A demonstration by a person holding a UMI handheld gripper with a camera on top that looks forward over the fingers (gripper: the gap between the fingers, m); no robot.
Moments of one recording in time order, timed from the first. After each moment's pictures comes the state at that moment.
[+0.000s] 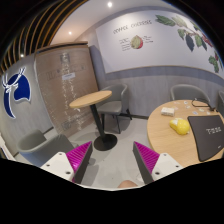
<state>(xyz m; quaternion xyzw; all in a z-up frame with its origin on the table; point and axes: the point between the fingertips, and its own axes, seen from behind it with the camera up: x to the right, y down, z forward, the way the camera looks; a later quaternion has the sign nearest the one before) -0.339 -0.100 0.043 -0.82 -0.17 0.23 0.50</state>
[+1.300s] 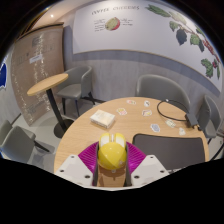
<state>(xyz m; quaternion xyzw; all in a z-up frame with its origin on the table) -0.138 0.113 -0.010 -0.89 -0.14 0.07 0.43</state>
